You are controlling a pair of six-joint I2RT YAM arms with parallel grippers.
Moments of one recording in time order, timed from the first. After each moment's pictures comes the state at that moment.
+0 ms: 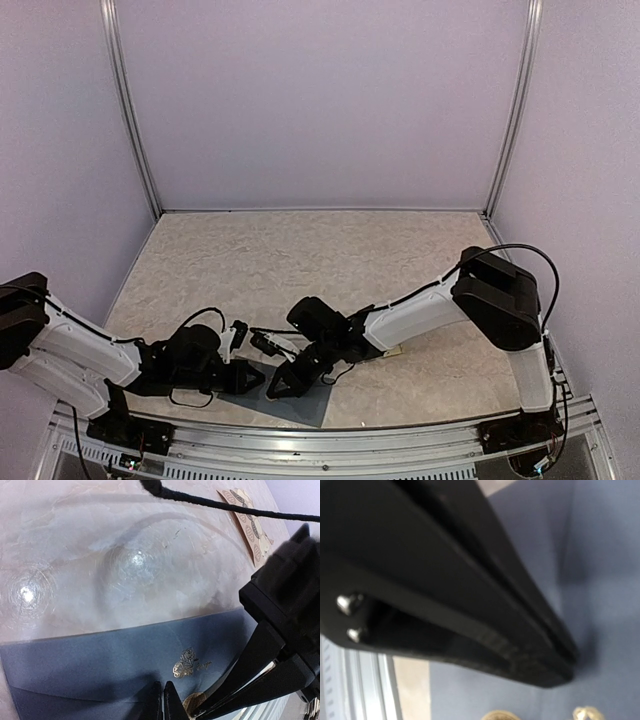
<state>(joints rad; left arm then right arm) -1.01 1.36 0.22 0.44 0.05 -0.83 1.16 2.17 1.28 0.07 -0.62 0.36</state>
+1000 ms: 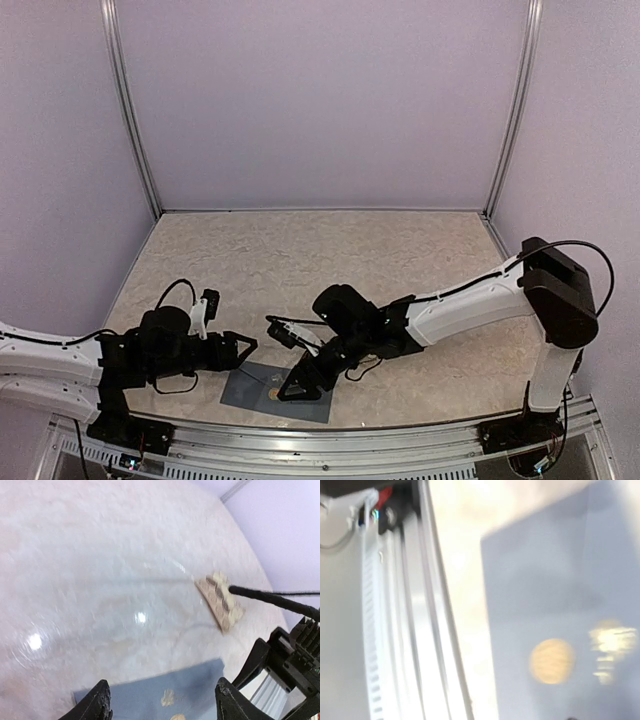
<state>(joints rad) -1.00 0.99 0.25 0.18 -0.13 -0.79 1.16 1.91 1.10 0.05 -0.56 0.34</state>
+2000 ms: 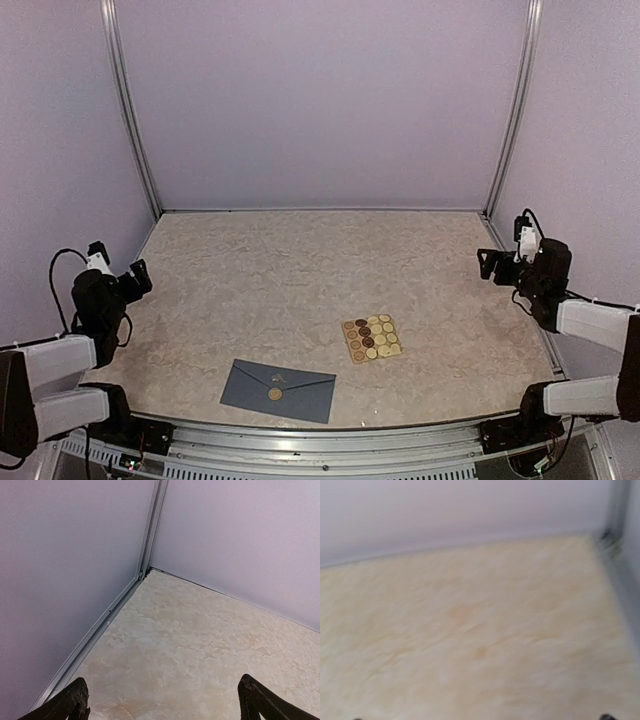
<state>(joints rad) 0.09 0.97 0.20 0.62 -0.14 -0.26 -0.04 1.17 0.47 0.37 -0.19 0.13</state>
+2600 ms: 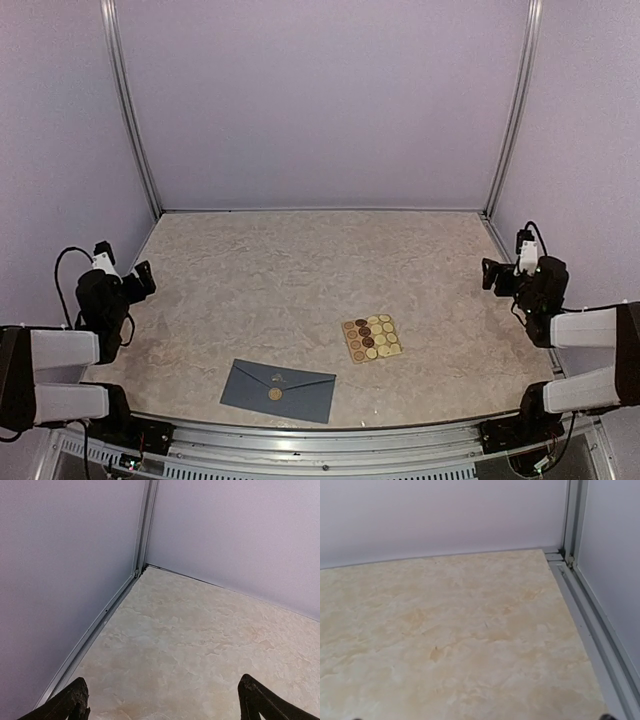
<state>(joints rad) 0.10 1.08 0.16 0.76 -0.12 -0.20 -0.06 1.18 0.26 0.72 -0.06 0.05</state>
